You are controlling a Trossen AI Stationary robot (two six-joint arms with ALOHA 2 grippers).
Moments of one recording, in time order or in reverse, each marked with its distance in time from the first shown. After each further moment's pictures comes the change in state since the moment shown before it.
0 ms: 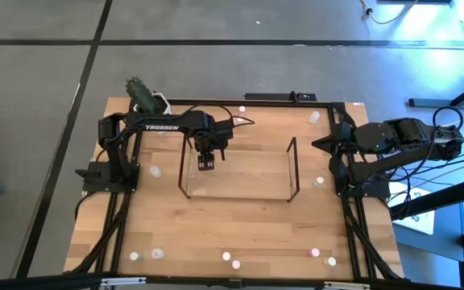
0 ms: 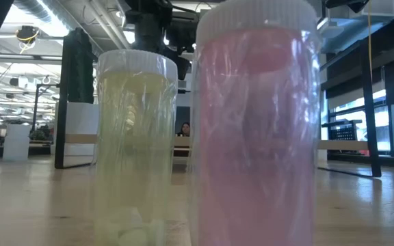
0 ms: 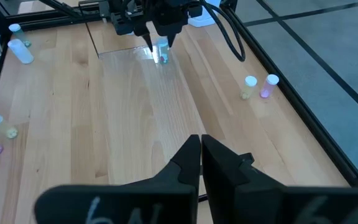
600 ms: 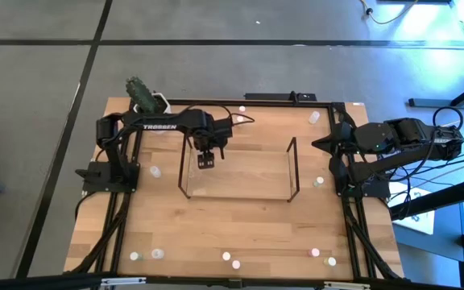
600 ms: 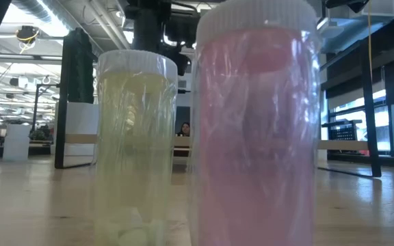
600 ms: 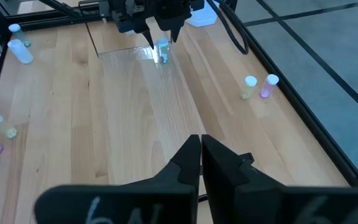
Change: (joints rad) left arm 0.000 -0.021 0.018 -0.023 -0.047 -0.021; right arm 0.000 0.000 0.000 0.000 0.000 0.000
